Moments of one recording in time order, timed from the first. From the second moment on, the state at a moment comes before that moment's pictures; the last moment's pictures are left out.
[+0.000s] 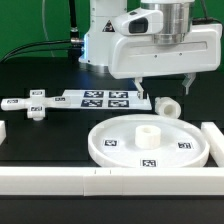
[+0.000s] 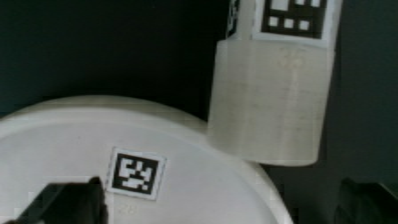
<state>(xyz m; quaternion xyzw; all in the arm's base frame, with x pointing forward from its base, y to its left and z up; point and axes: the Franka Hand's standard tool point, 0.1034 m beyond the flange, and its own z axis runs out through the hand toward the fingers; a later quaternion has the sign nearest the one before) 0.463 0.081 0.056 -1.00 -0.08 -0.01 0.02</state>
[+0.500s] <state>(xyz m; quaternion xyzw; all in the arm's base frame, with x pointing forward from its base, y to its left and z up) 0.439 0.085 0.061 -0.98 0.02 0.20 -0.02</state>
